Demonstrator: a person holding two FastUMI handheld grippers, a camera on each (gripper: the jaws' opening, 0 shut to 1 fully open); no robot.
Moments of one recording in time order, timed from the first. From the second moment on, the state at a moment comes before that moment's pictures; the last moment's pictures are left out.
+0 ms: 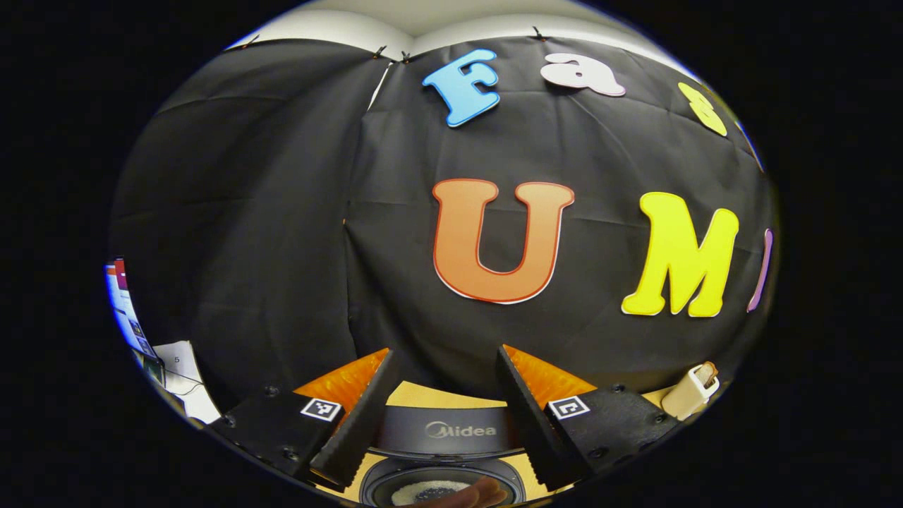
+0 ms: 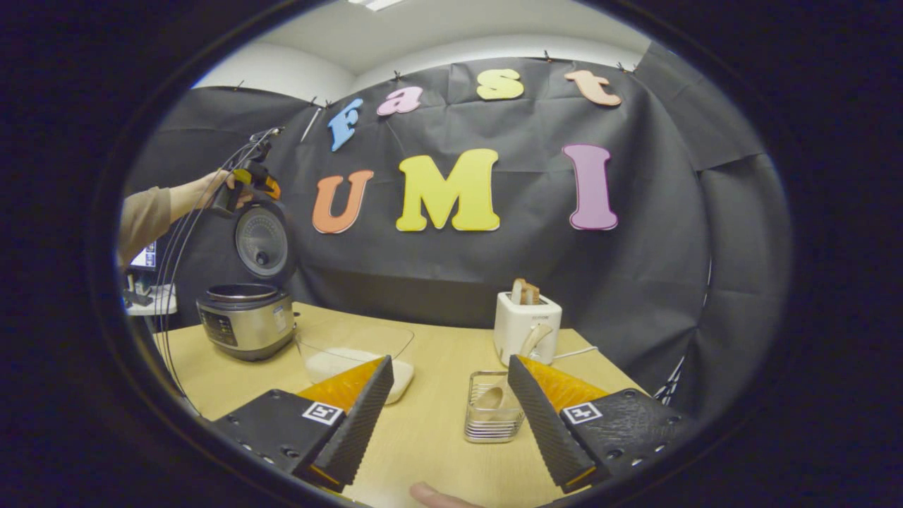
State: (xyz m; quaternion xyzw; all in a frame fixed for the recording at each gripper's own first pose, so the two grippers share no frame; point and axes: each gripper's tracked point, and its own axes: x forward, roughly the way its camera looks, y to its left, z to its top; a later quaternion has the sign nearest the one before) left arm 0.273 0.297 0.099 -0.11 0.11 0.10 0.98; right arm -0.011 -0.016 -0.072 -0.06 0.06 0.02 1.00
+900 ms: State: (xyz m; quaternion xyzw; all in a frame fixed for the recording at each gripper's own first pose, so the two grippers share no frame) left arm 0.196 0.268 0.069 -0.10 0.14 0.07 0.98; right arm -0.049 -0.008 -0.016 -0.07 0.00 0.02 1.00
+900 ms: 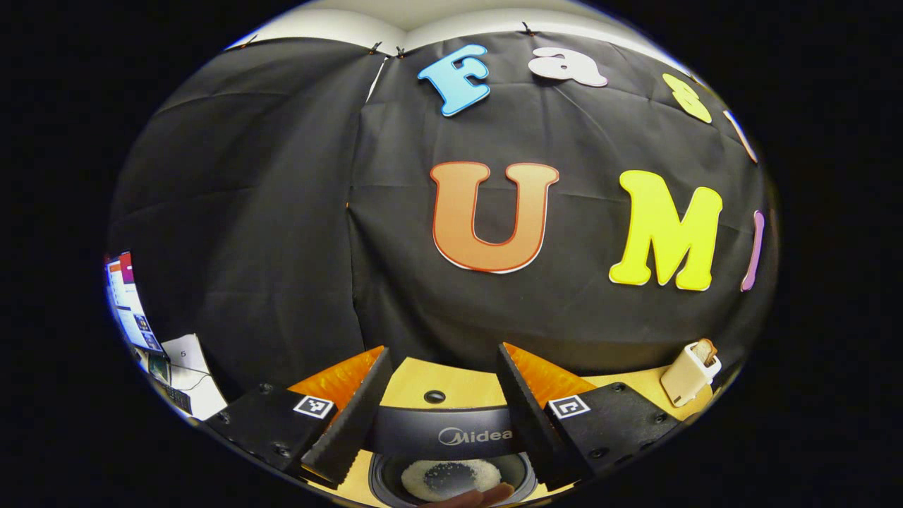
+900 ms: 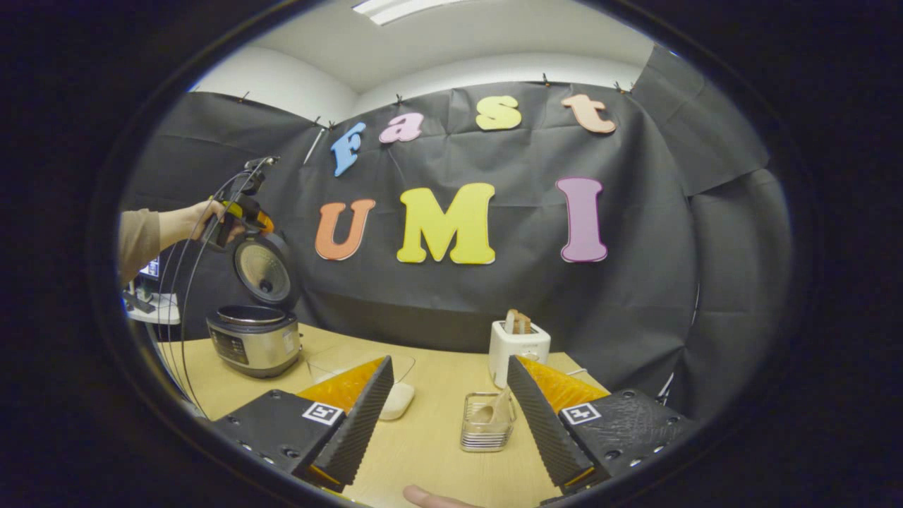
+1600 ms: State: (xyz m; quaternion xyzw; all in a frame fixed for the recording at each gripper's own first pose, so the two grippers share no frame) left arm 0.125 0.224 -0.025 -0.08 0.24 0.05 0.97; right arm -0.075 0.020 0.000 -0.09 -0.02 0.04 0.99
